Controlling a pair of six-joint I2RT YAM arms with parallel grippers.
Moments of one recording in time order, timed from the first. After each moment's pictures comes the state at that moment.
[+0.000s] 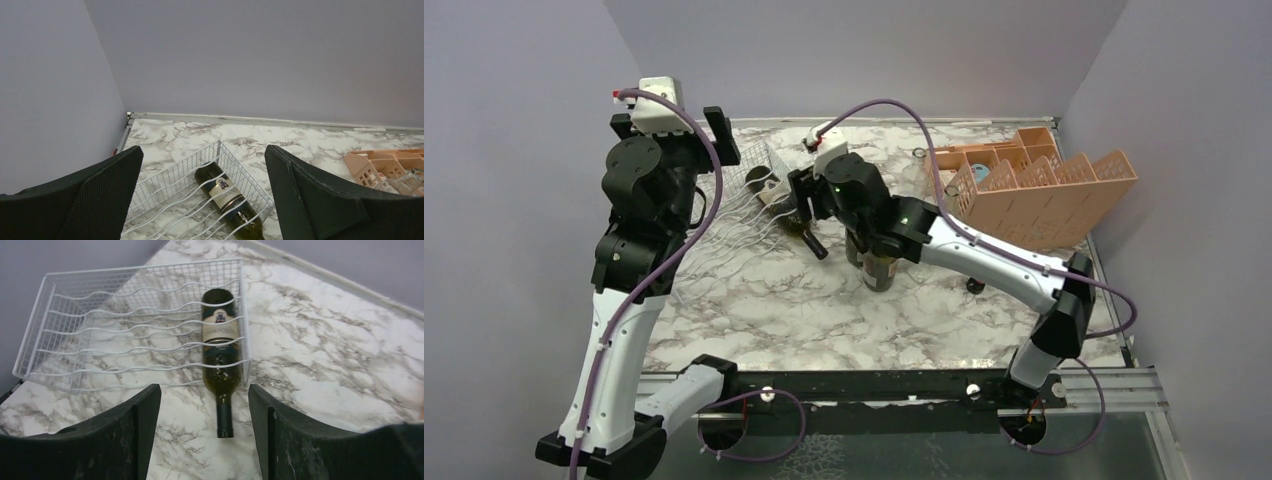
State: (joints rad) left arm -0.28 1.01 1.50 -0.44 -0.31 -0.05; right arm 1.06 1.75 1.70 -0.25 0.38 0.17
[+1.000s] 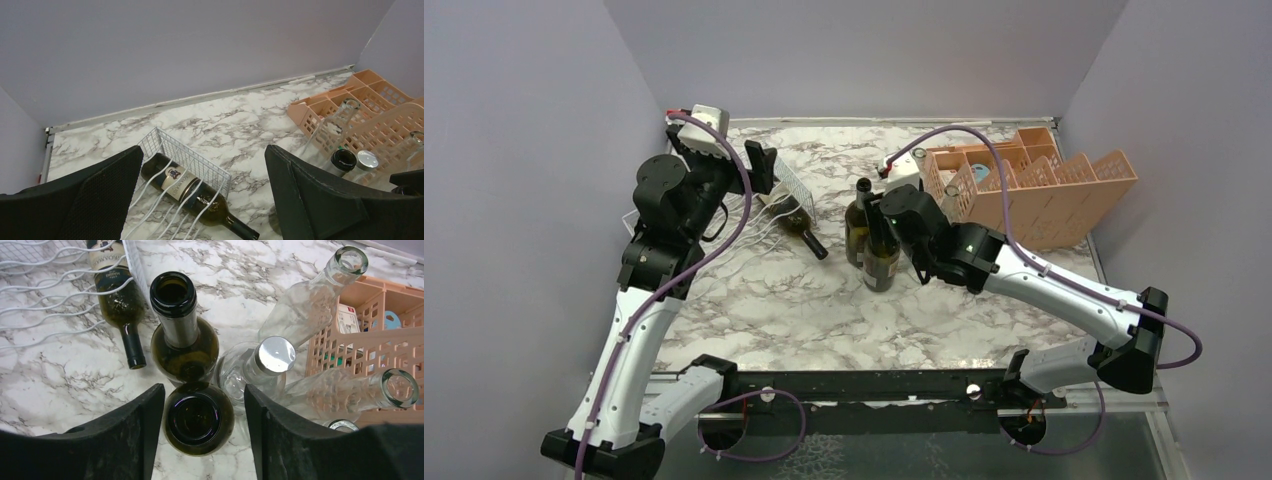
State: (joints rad) left arm -0.28 0.93 1.23 -0.29 0.04 -0.04; right arm 1.04 1.35 1.32 -0.48 0.65 0.26
